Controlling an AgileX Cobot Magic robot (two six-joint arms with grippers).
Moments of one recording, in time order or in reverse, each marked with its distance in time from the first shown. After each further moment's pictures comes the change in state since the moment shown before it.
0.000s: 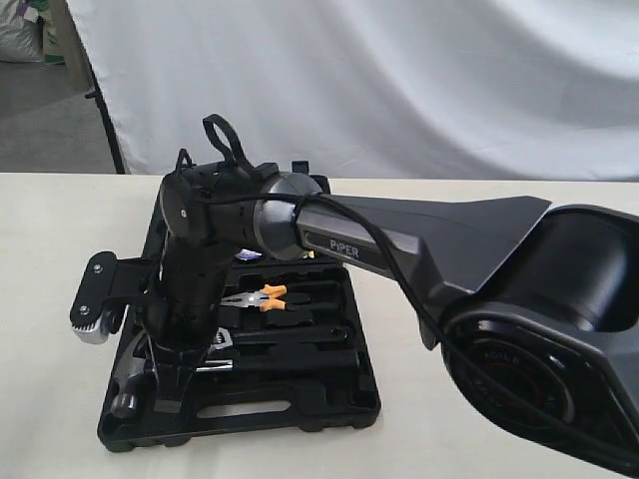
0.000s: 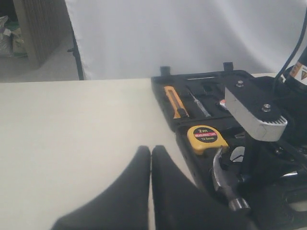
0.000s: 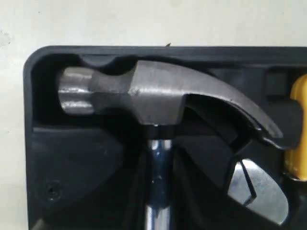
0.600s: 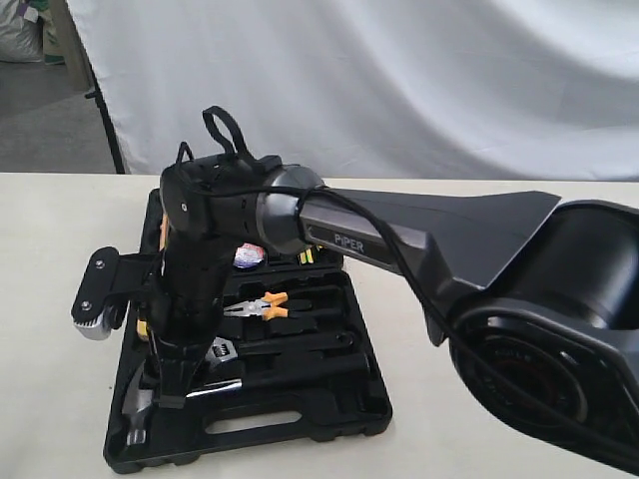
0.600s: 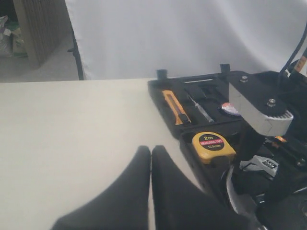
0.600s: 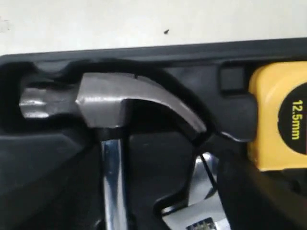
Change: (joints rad) left arm 0.000 0.000 0.000 0.000 0.000 0.000; right arm 0.000 -0.020 0.002 -0.025 0.023 0.012
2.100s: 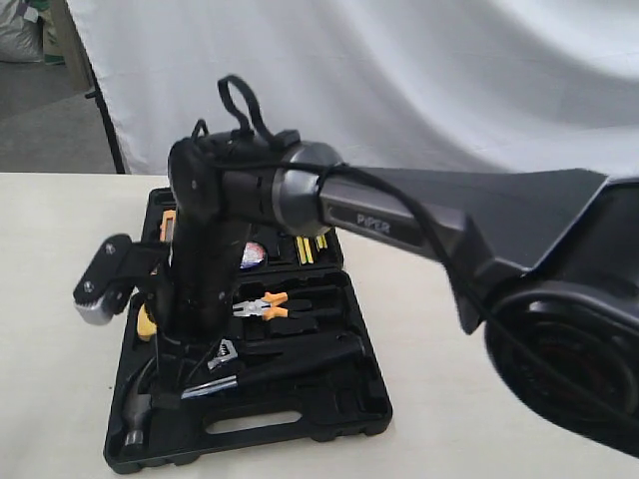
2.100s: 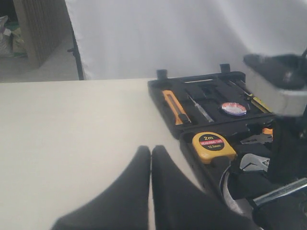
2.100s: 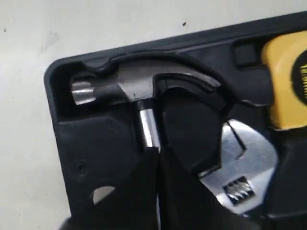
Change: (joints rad) left arm 0.000 0.000 0.000 0.000 0.000 0.000; right arm -0.013 -0.059 0.057 0.031 0.064 0.123
